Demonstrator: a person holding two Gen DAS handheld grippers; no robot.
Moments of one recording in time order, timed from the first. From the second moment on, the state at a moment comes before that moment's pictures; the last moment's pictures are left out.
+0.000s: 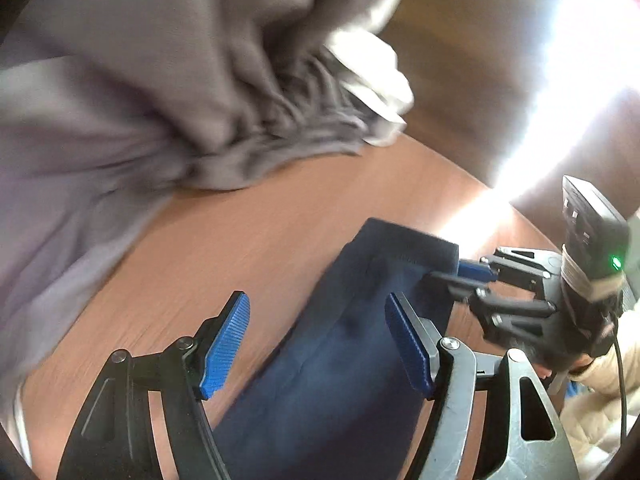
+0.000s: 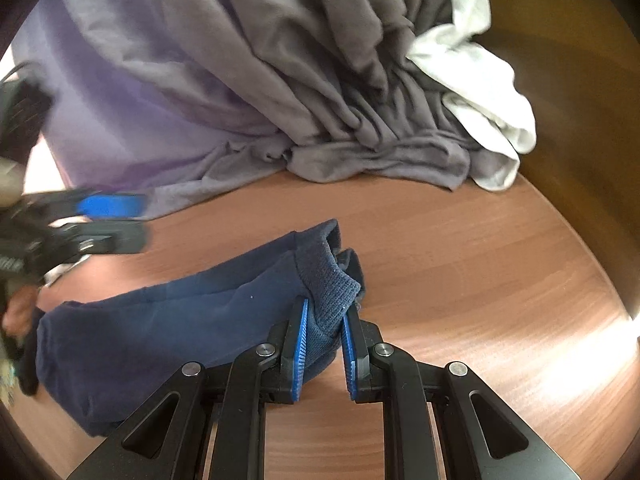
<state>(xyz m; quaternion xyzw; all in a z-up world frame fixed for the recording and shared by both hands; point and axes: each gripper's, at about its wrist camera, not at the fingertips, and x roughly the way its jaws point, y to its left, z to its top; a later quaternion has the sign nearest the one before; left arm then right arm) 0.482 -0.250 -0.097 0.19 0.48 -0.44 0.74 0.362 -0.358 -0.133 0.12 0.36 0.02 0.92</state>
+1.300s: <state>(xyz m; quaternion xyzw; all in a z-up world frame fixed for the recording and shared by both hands) 0.485 -0.349 -0.137 0.22 0.50 -0.55 0.63 0.342 -0.375 -0.147 0.18 0.36 -0.01 0.91</state>
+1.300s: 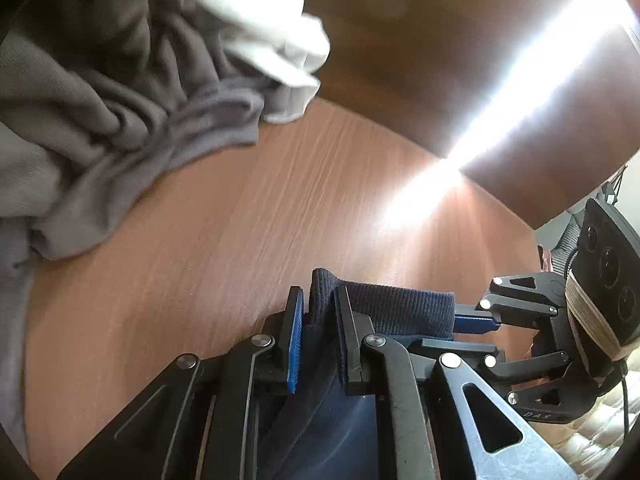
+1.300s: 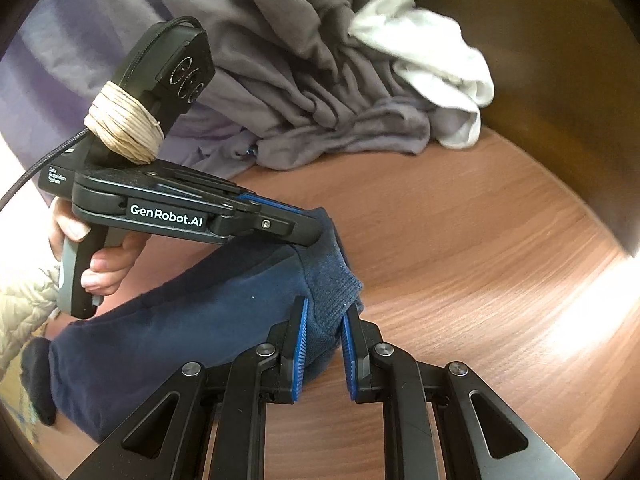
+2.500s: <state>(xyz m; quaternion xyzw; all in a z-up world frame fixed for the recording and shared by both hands) 0.443 -0.073 0.037 0.13 0.32 -0.57 0.75 0.292 -0.129 0.004 -0.01 0.20 -0.03 0.98</state>
